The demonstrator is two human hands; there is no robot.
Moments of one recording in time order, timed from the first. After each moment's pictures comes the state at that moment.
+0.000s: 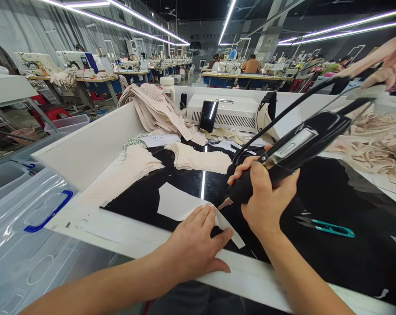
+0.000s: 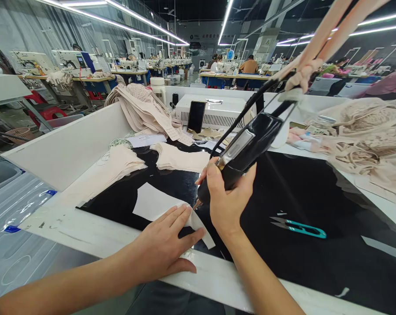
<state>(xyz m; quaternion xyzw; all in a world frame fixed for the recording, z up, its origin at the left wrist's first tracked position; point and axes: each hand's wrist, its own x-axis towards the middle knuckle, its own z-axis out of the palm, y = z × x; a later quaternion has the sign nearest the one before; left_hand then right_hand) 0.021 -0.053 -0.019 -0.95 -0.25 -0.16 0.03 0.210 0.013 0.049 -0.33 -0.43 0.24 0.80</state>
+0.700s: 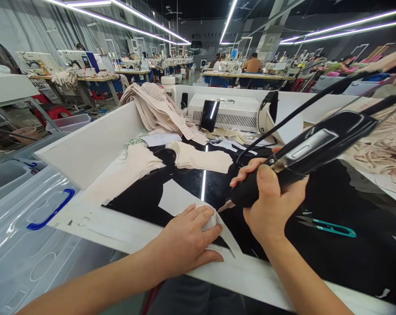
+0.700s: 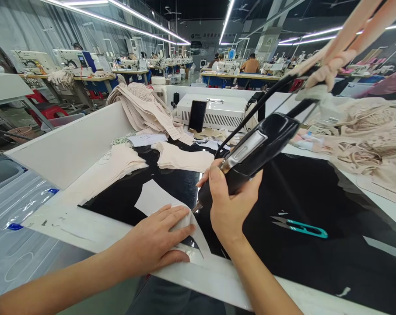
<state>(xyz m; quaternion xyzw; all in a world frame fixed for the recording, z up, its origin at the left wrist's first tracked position) 0.000 -0.046 -0.011 -0.95 -0.25 -0.18 -0.03 0.206 0.002 0.052 -0.34 -0.43 0.23 0.81</state>
